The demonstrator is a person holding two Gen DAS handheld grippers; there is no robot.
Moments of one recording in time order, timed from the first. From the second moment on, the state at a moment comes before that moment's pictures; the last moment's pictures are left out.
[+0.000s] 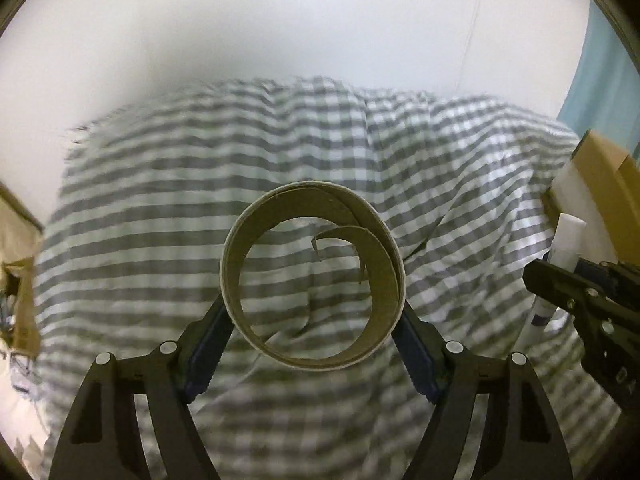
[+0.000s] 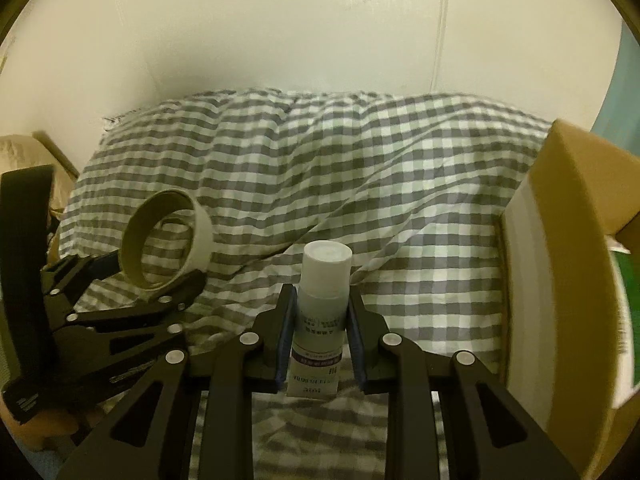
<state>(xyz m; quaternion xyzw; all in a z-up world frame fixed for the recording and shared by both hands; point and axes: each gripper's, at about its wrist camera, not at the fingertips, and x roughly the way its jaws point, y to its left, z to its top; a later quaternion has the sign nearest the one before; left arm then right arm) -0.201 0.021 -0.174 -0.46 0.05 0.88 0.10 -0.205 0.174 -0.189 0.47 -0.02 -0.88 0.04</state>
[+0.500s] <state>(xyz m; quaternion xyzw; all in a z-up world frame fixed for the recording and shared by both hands) -0.082 0.020 0.020 -0.33 0.03 0.94 0.10 -0.090 0.192 0.000 0.33 0.01 -0.94 0.05</state>
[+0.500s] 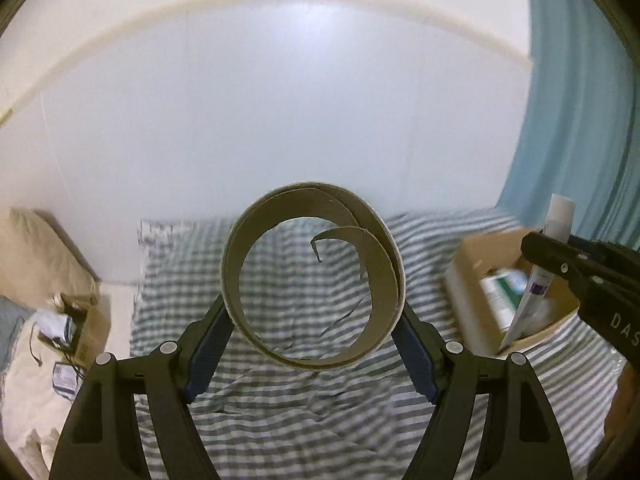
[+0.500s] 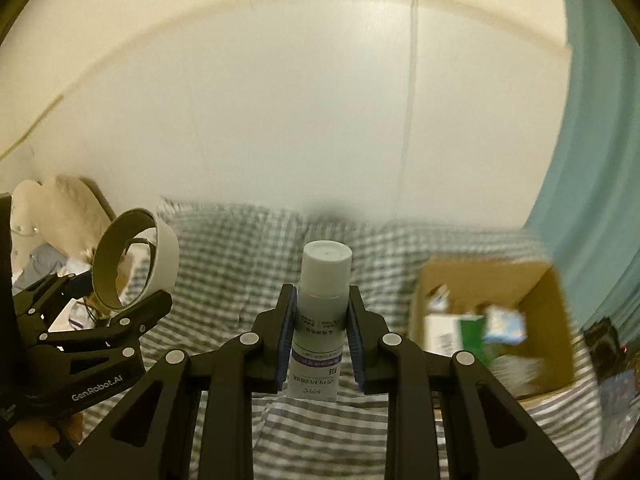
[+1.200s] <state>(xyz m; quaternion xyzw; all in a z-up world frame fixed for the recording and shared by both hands) -0.049 0.180 0.053 -0.29 0.05 0.94 0.19 -0.046 0.324 0.097 0.28 0.05 -0.96 -0.01</state>
